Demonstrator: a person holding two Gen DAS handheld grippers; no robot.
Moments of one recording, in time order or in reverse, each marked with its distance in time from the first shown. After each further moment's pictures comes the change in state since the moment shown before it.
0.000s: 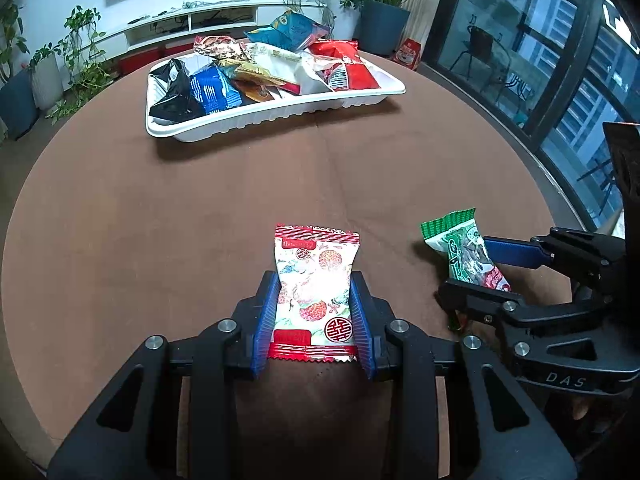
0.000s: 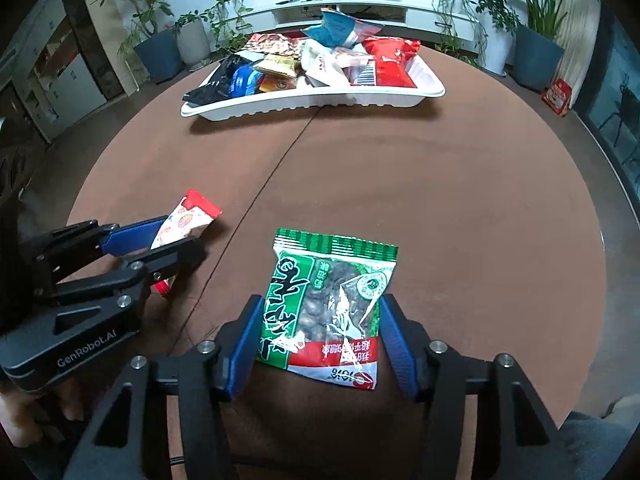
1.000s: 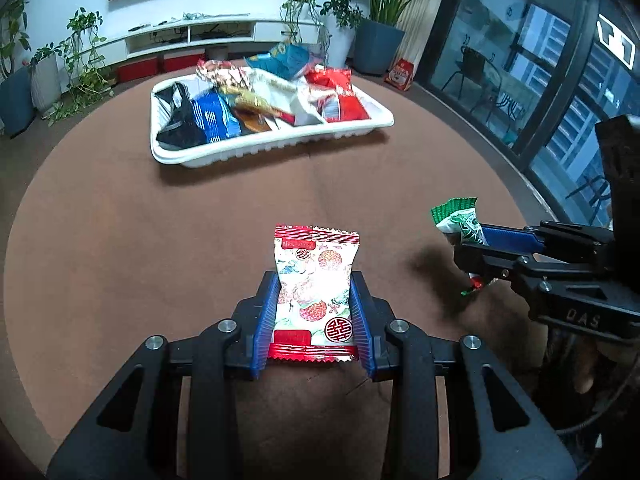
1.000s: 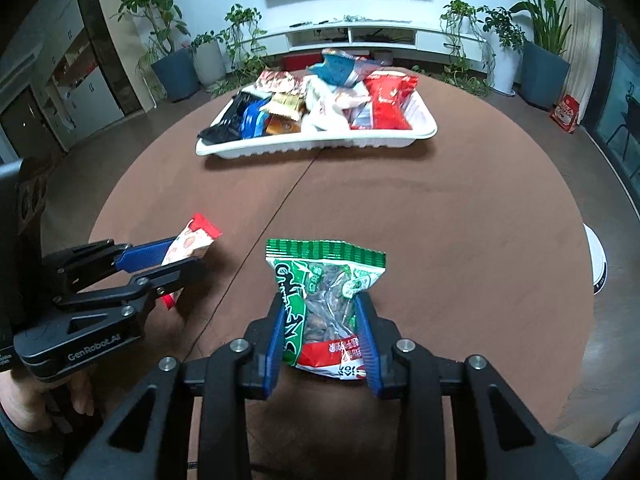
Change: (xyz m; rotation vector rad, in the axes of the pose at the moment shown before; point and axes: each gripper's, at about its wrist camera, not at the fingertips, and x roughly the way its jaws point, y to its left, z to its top) left arm -0.026 0.002 0.010 -0.032 -0.076 -0.049; right arm -0.030 -0.018 0.016 0.005 -0.098 0.058
